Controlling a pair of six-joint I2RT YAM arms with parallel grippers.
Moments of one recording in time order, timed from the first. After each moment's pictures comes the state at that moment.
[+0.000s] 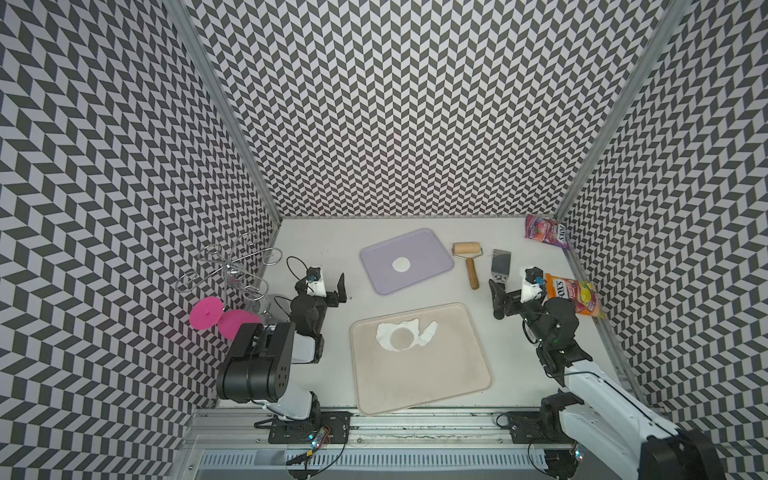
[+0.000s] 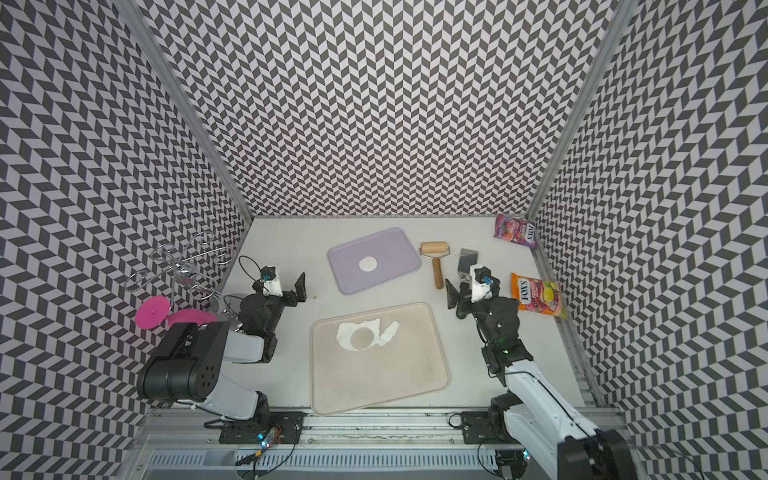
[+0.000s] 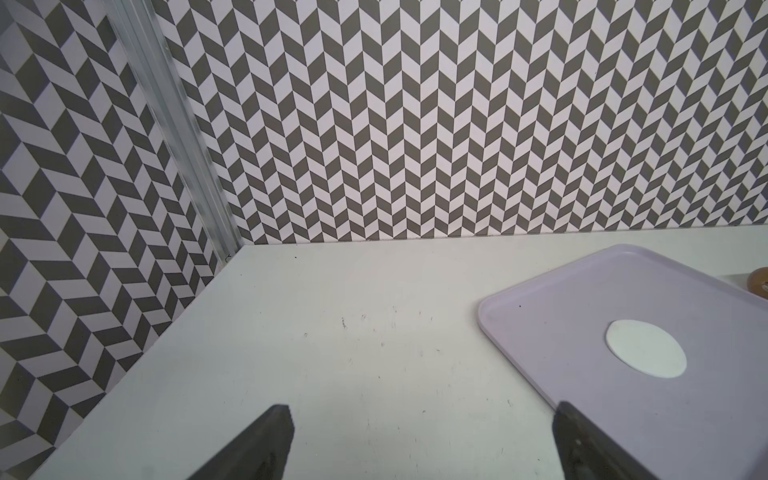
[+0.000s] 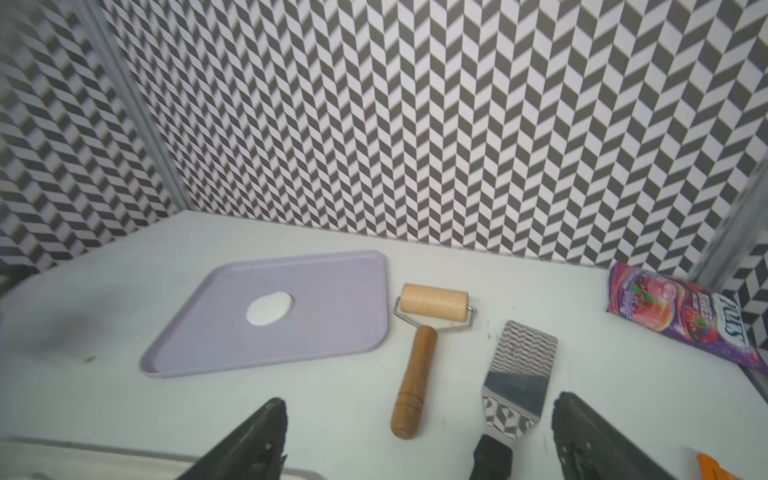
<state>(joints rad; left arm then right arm) 0.00 1.55 0.27 1.20 0.08 0.02 0.17 0.99 0.26 0.58 -0.08 -0.01</state>
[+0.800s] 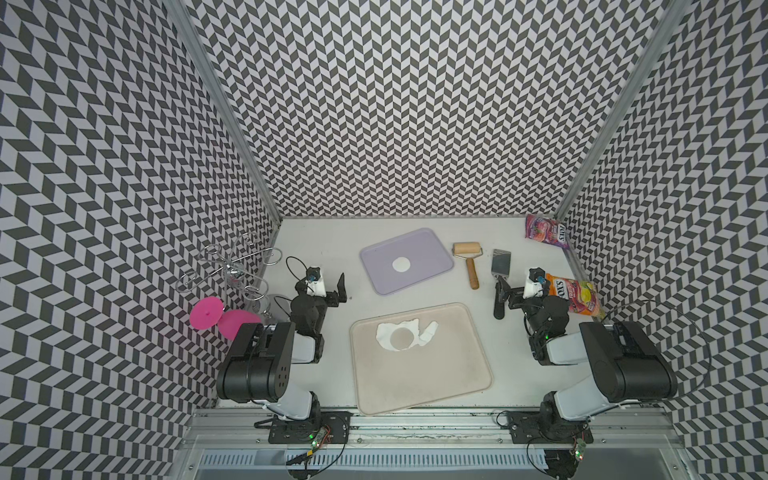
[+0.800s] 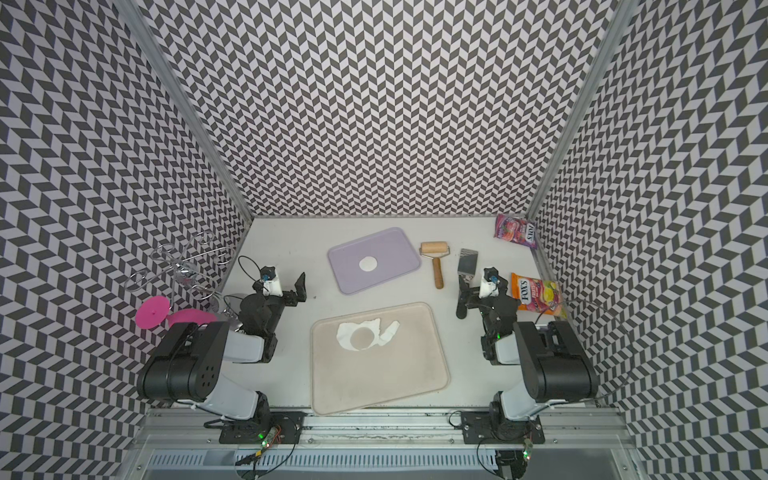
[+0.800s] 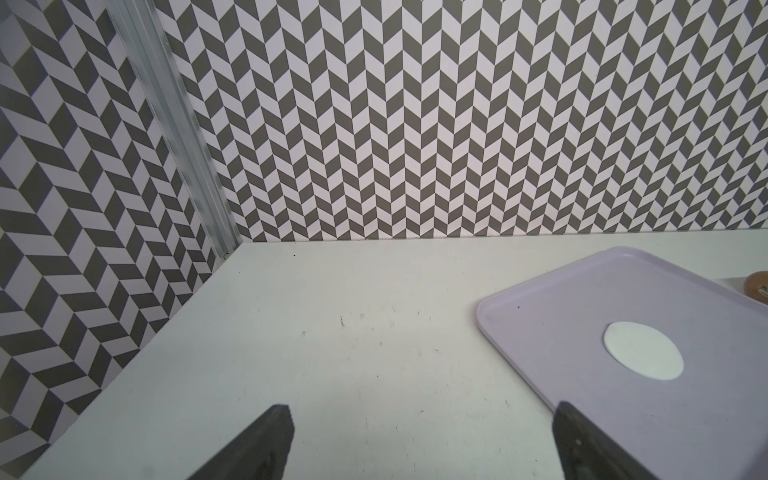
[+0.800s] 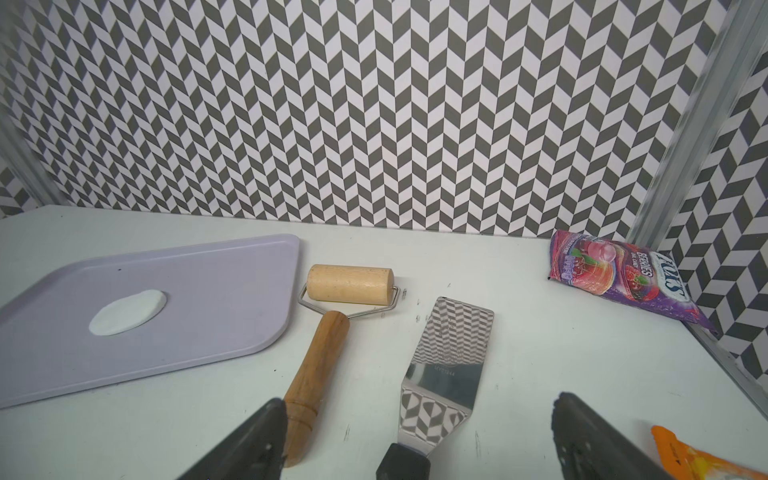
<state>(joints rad) 0.01 1.55 0.27 1.20 0.08 0.01 0.01 1.55 0.25 1.21 -0.14 -0.01</state>
